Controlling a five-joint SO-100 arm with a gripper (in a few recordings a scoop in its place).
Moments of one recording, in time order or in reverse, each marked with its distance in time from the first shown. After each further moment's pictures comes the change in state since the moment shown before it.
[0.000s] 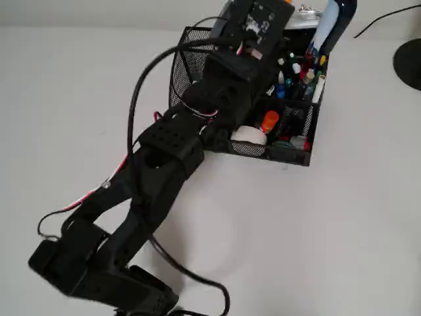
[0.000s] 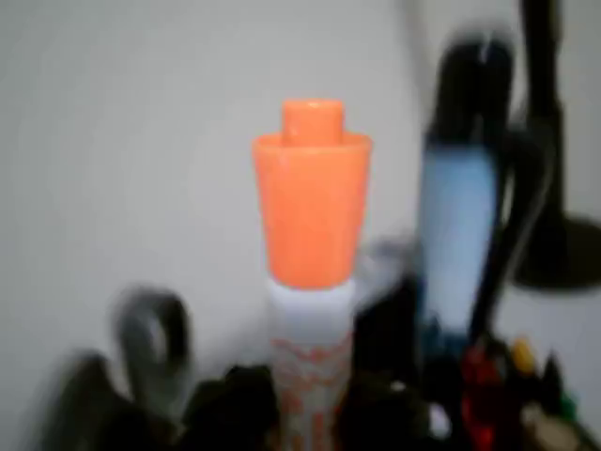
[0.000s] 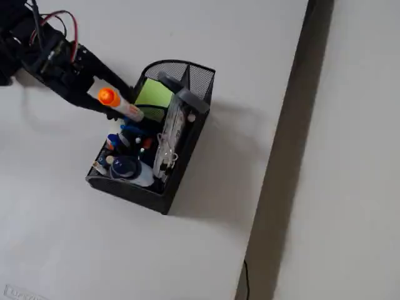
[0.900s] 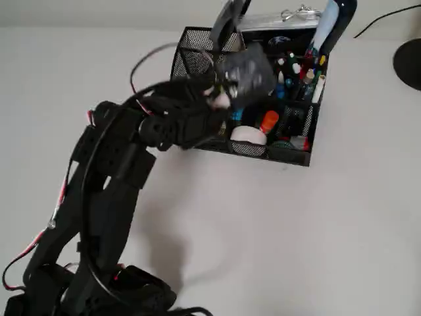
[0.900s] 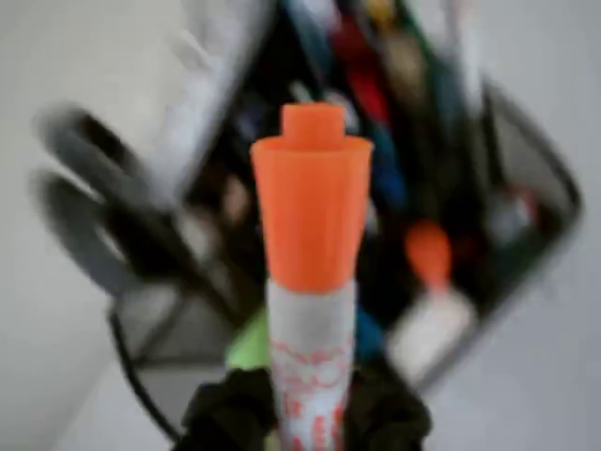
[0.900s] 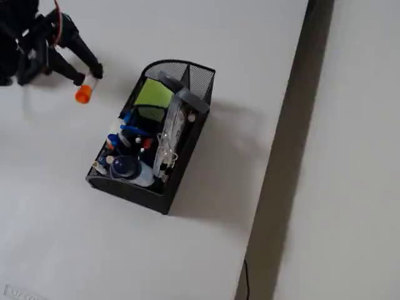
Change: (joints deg) arm -2.7 24.3 -4.0 57.0 20.8
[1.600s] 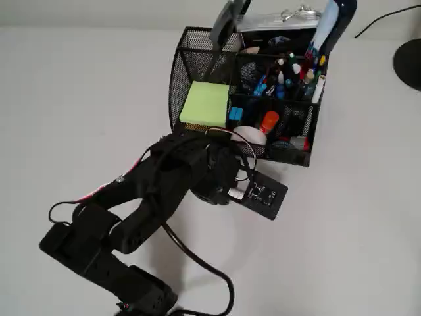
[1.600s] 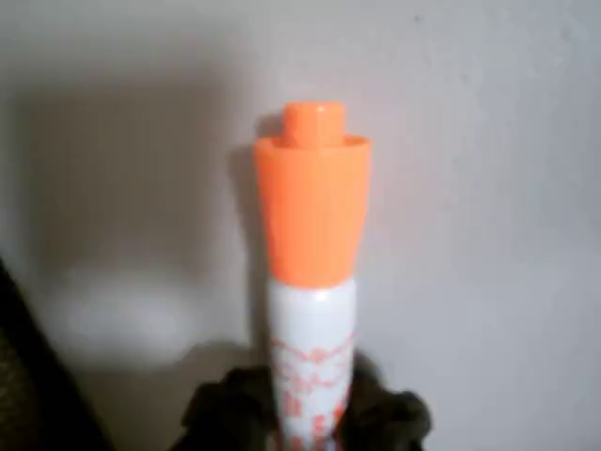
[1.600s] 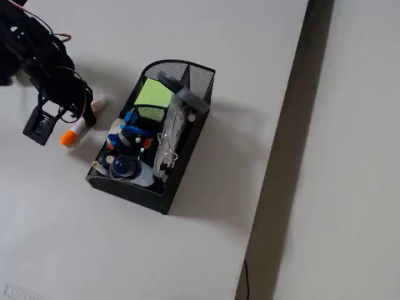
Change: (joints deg) arm 0.6 -27.4 13.7 8.2 43.9
